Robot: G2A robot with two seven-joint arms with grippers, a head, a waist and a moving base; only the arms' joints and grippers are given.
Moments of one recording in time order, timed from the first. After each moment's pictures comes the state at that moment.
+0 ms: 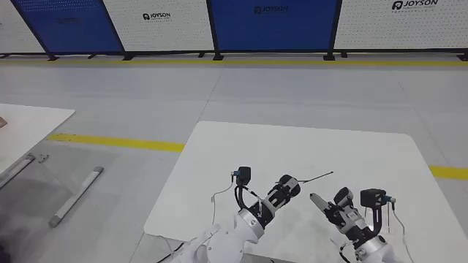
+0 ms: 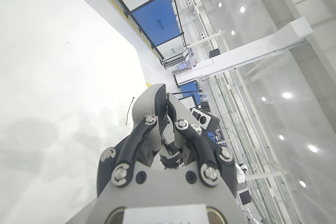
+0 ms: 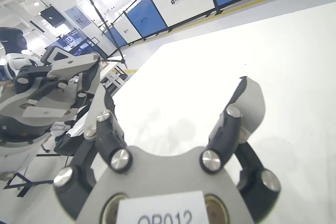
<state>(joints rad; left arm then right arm) 1.53 -1.24 -0.94 -1.95 0.04 0.13 0.02 -1.72 -1.21 1.36 -1.89 -0.69 -0.25 0.23</state>
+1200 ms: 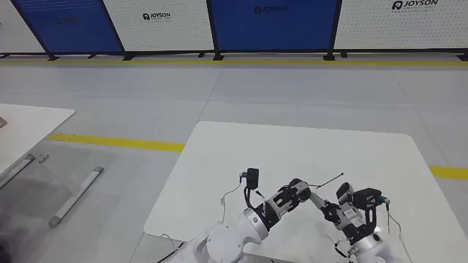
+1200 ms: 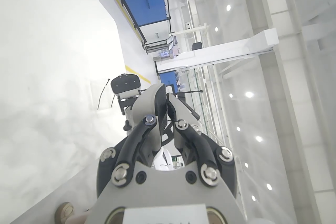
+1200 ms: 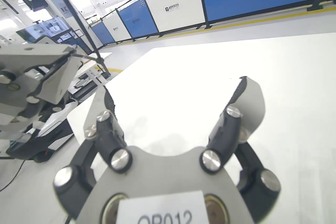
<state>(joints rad) 1.49 -1.26 -0.93 -1.91 -0.18 0.07 -0.06 -1.68 -1.21 1.31 -1.82 -0.92 -0.23 0.04</state>
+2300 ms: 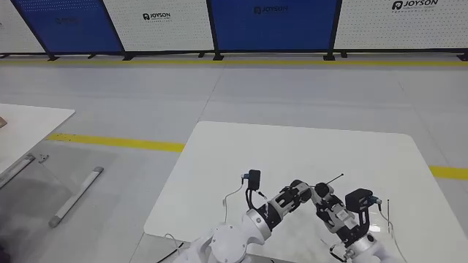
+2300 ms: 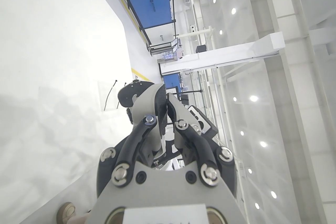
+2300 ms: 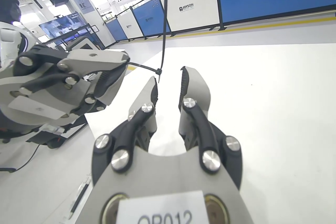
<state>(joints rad) 1.48 -1.27 -0.91 -1.88 -0.17 0.09 -0.03 -1.67 -1.20 1.28 -1.84 -0.89 -0.34 0.10</state>
